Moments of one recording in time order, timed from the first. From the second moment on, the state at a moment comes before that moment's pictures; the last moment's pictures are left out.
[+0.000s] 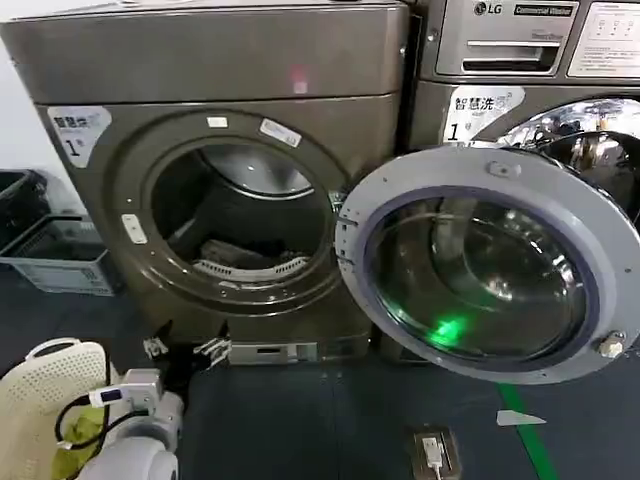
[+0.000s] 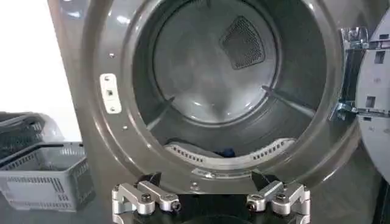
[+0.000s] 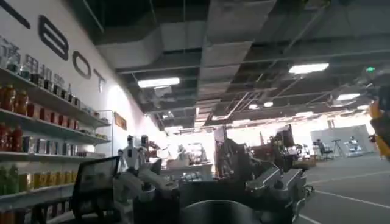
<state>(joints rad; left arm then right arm) 1.34 -1.52 -0.57 -2.33 0.08 0.74 0.03 -1.65 1.15 2.43 1.71 0.64 -0.31 0.13</state>
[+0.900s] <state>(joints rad) 1.36 -1.52 -0.57 -2.35 0.08 0.74 0.03 -1.65 1.15 2.43 1.71 0.64 -0.31 0.13</state>
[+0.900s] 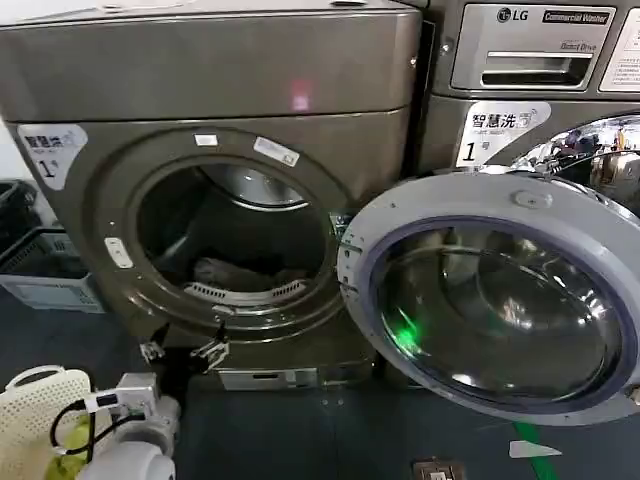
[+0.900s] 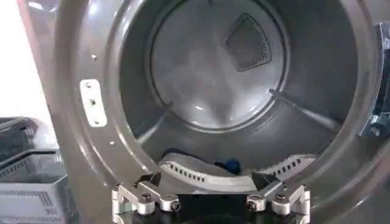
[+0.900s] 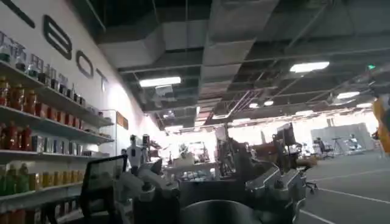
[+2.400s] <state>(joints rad) 1.36 -1.52 -0.58 -2.34 0.06 0.74 0.03 -1.65 1.14 2.43 1.70 0.64 -0.31 0.13</state>
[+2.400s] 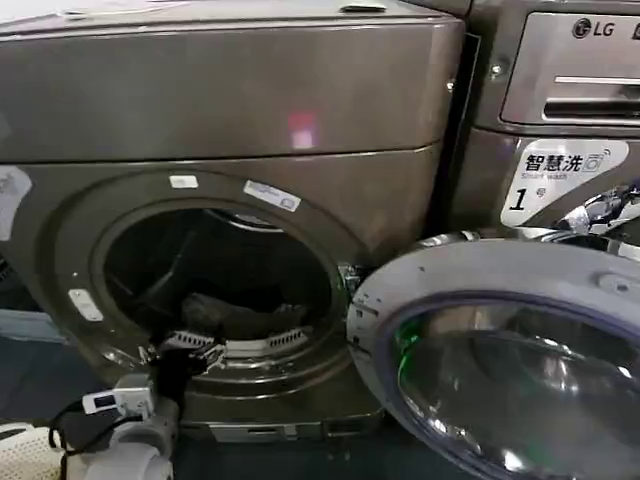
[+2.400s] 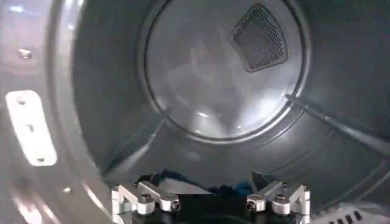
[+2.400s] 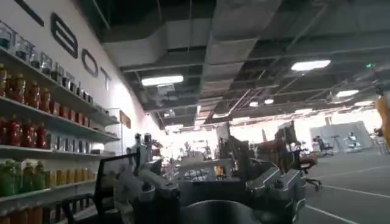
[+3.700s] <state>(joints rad) 1.00 -1.41 -0.60 -1.99 0.76 0.72 0.66 -1.62 1.14 2.37 1.71 0.63 -0.28 0.12</state>
